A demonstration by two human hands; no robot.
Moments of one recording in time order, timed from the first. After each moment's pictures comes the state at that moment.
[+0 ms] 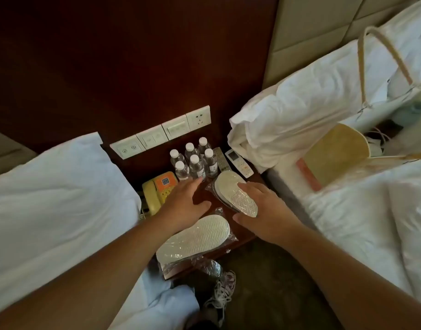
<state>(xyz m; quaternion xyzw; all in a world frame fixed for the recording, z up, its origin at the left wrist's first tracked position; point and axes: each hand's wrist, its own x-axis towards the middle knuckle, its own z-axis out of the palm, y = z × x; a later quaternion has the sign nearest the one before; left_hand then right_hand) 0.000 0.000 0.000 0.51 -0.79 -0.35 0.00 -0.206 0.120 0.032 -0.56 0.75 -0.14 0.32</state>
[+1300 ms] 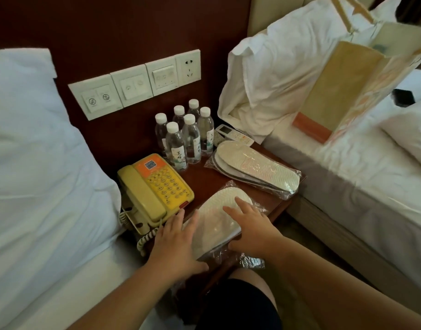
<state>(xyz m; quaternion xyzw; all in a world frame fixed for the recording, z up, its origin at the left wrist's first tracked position) 0.153 0.026 -0.276 0.36 -0.92 -0.15 -0.10 -0.038 0.138 -0.256 -0.53 0.81 -0.05 0.26</state>
